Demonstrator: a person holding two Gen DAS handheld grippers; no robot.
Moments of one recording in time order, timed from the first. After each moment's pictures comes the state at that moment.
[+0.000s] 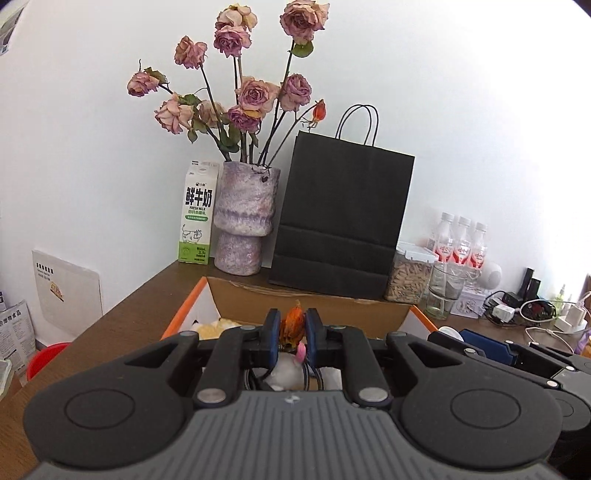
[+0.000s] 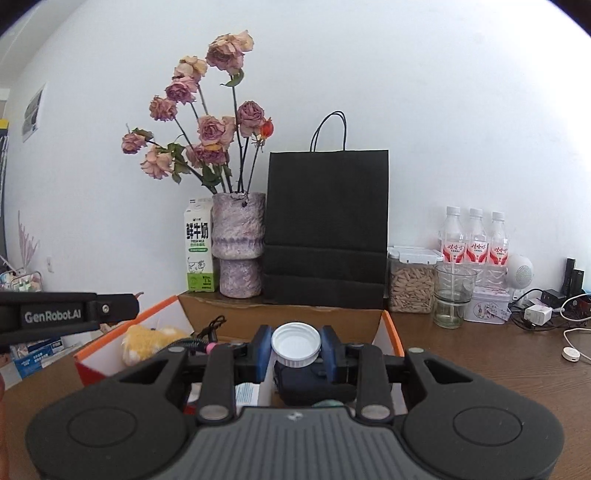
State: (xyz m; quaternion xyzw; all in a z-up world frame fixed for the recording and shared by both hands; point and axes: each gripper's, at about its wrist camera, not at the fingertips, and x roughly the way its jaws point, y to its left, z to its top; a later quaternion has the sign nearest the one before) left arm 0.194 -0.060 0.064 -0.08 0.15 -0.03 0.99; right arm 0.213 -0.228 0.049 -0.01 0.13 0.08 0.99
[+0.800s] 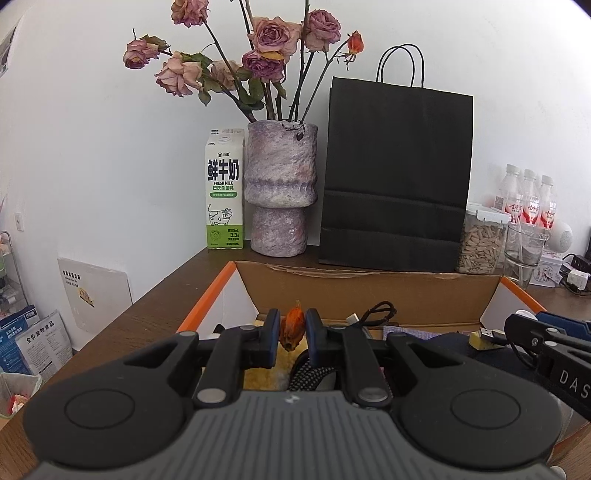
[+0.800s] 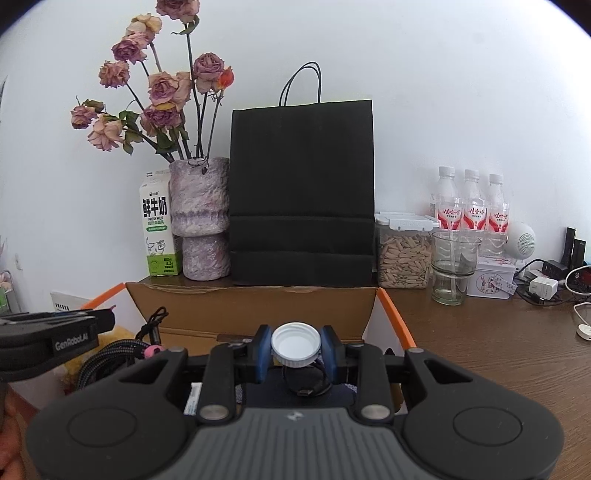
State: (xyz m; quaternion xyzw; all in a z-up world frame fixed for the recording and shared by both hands) left arm 0.284 -0.055 0.013 -0.02 0.18 0.04 0.98; right arm 0.281 -0.229 0.011 0.01 0.17 0.05 0.98
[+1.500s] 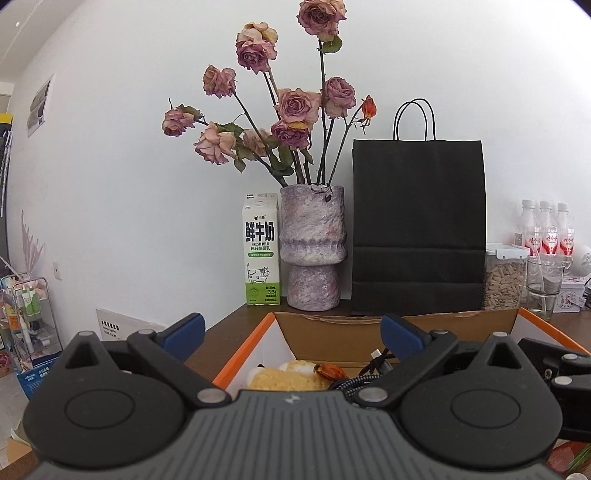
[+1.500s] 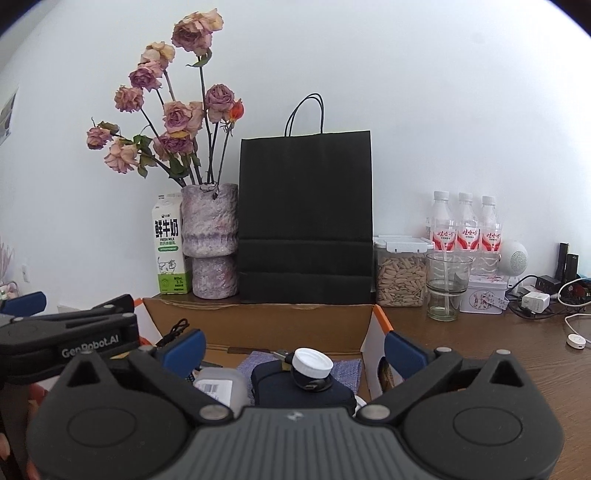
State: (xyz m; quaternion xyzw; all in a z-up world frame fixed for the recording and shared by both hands) left arm 0.247 -0.064 0.021 0.01 0.08 0.10 0.99; right arm 0.243 -0.230 0.022 0.01 0.13 0.06 0.99
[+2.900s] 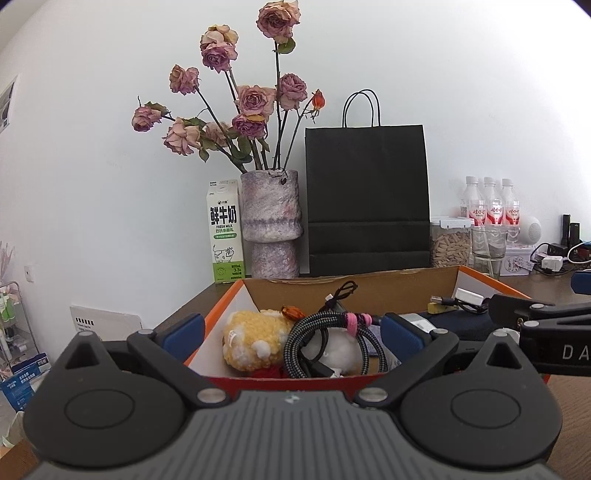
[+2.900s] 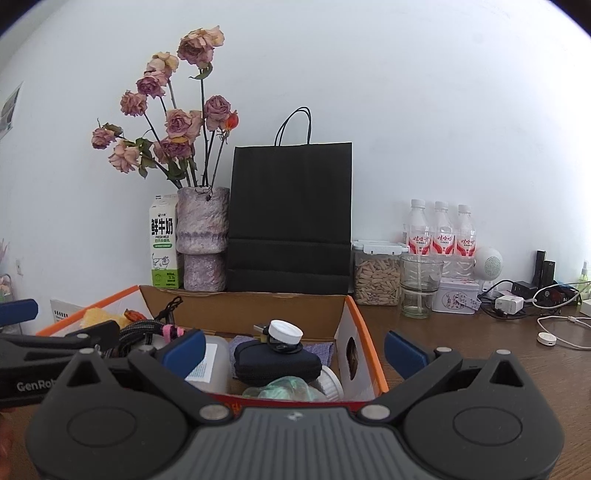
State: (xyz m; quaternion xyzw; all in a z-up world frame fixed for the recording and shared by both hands) left arm 0.187 -0.071 0.005 0.03 0.10 0.03 0.99; right arm 0.190 -0.247 0.011 -0.02 0.11 0.04 0.99
